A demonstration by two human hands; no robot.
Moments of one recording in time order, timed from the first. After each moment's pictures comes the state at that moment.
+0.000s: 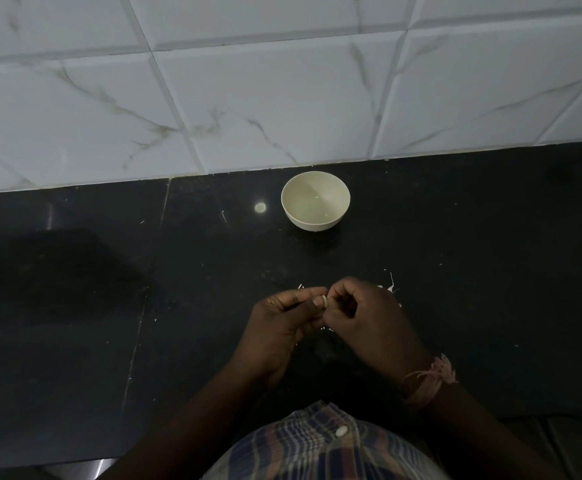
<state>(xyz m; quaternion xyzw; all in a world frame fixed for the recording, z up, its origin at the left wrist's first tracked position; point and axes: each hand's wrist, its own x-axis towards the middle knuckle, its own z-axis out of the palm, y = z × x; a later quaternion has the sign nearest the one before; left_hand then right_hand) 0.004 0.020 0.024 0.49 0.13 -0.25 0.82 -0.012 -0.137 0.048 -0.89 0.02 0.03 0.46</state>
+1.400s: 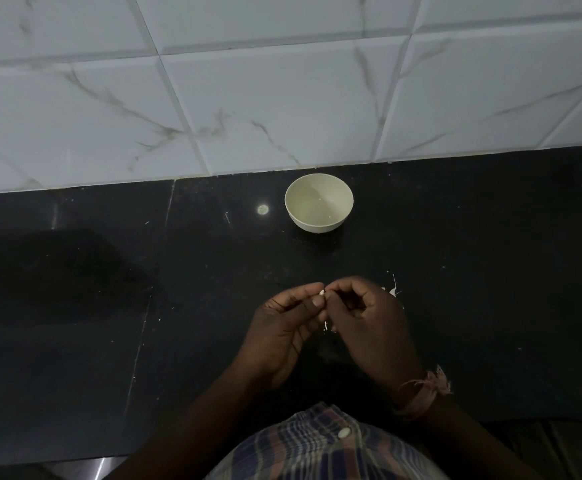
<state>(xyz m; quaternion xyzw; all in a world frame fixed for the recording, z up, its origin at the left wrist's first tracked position) 0.002 0.019 0.028 0.41 0.17 -0.23 0.87 -0.022 -0.120 0.049 -0.81 0.10 -0.04 0.58</state>
